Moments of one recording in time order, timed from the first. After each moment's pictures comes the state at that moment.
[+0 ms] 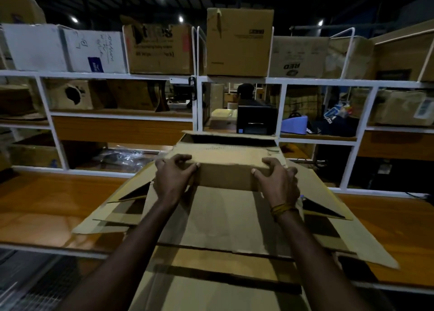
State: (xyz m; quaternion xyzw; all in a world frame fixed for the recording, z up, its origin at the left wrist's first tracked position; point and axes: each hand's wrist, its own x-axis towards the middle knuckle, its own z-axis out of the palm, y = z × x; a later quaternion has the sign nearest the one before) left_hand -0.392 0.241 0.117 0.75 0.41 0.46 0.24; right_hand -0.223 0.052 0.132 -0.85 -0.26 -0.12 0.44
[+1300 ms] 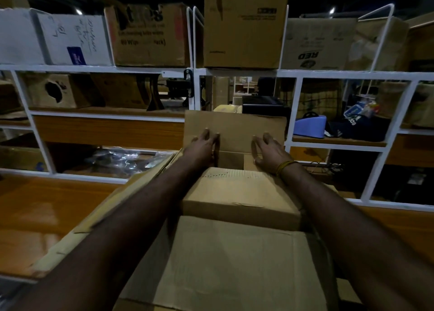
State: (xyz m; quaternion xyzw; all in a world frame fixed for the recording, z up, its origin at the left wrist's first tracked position) left_hand -0.211 0.372 0.167 0.93 0.33 0.15 0.01; right_hand -0.034 0.212 0.165 -0.85 -0.49 -0.08 0.14
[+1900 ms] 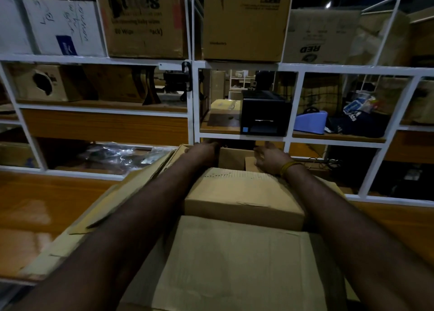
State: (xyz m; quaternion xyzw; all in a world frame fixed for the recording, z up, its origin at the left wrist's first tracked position) left_hand -0.195 0.385 0.153 0.94 0.32 0.09 0.05; right_hand -0.027 0.220 0.145 -0.88 -0.46 -0.02 0.11
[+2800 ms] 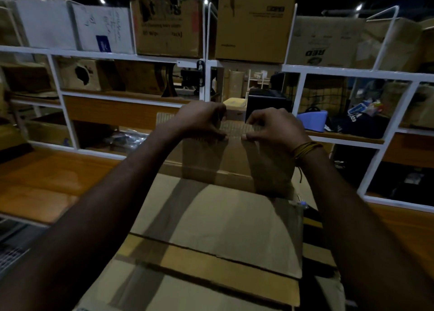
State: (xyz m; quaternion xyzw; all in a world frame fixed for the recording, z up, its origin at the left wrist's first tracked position) left_hand -0.325 0.219 0.261 0.95 0.23 0.20 0.02; right_hand -0.157 0.084 0.252 -0.77 -0.59 -0.12 0.21
